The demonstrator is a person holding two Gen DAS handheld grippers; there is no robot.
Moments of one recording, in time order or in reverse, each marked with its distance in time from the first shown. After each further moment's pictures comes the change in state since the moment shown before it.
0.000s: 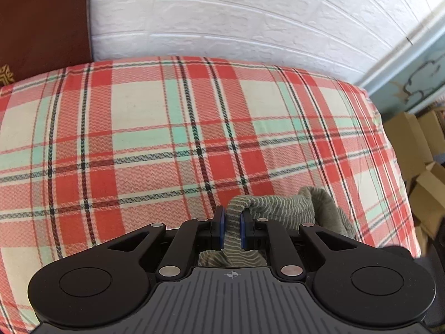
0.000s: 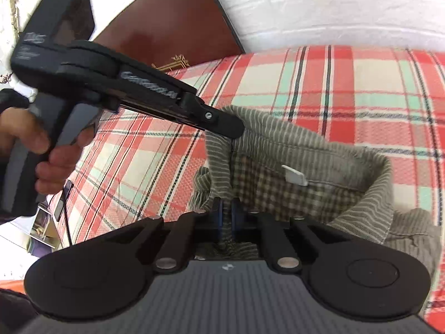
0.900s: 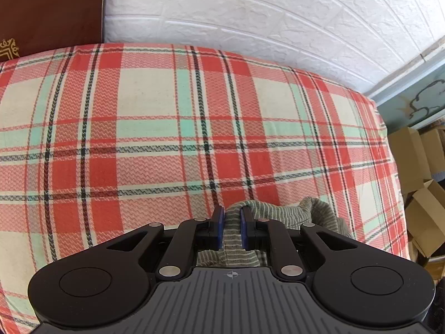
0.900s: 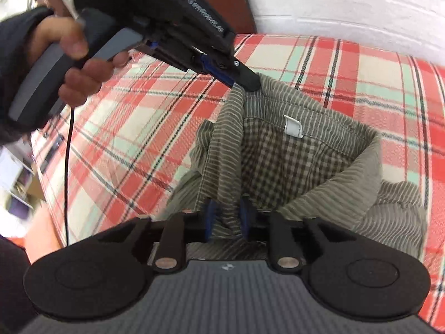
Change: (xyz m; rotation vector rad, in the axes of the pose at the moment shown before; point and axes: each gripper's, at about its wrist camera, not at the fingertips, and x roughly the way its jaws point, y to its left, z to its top) left arm 0.012 0.014 0.001 -0.100 0.016 -0.001; right arm 0.000 0.023 -0.031 -0.177 0.073 -0.097
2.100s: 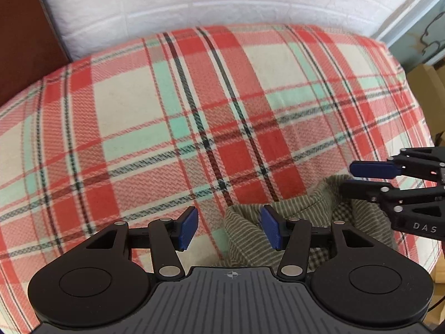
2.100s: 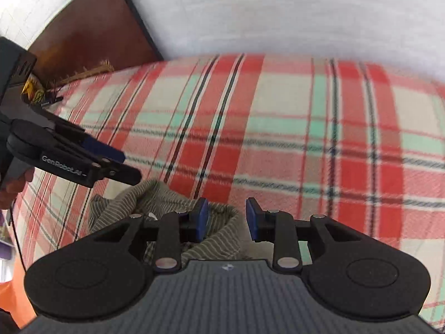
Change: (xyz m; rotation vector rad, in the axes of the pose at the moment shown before) left arm 0.050 -0.031 0.038 0.214 0.153 0.123; right arm 0.004 -0.151 0.073 0.213 0.061 -0.109
